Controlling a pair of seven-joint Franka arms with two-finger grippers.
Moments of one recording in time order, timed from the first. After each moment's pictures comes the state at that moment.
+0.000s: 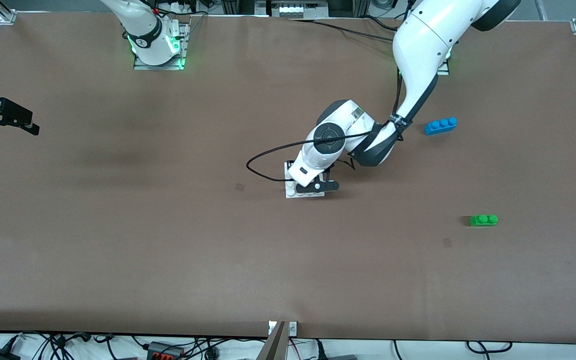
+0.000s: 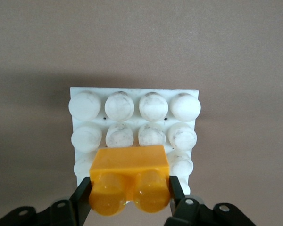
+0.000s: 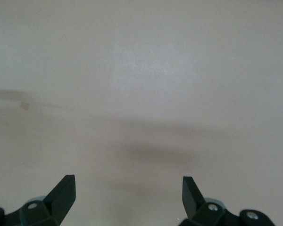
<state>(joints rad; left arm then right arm) -0.34 0.75 -0.41 -1.57 0.10 2.24 -0.84 -0.06 0.03 -0.05 -1.63 0.06 1.67 -0.23</state>
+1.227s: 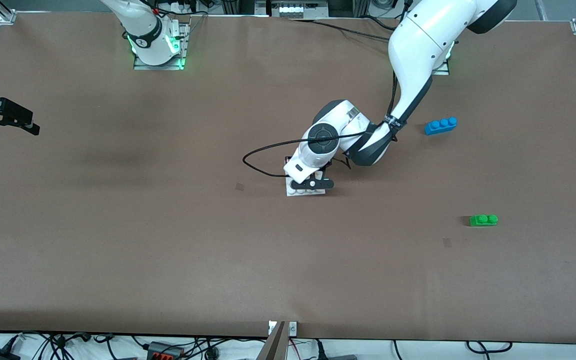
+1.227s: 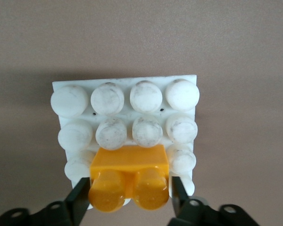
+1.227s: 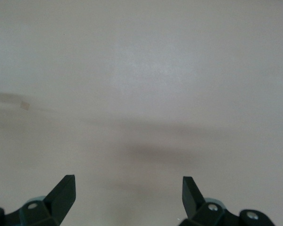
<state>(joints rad) -0.36 0.77 -0.42 -1.57 0.11 2.22 -0.80 -0.06 0.03 -0.05 -1.63 0.06 1.67 -0.23</state>
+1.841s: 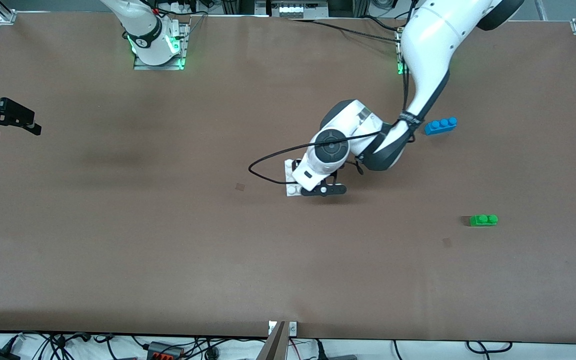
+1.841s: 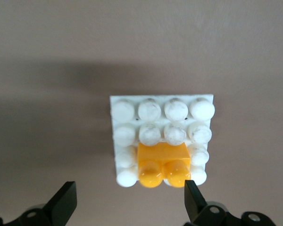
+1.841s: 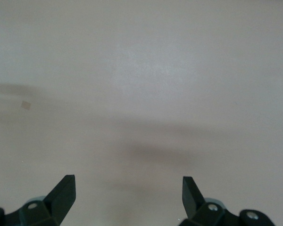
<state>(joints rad) -0.31 0.73 -0.41 -1.42 0.11 1.94 -0.79 -0.06 0.03 -0.04 -1.63 0.06 1.67 -0.23</state>
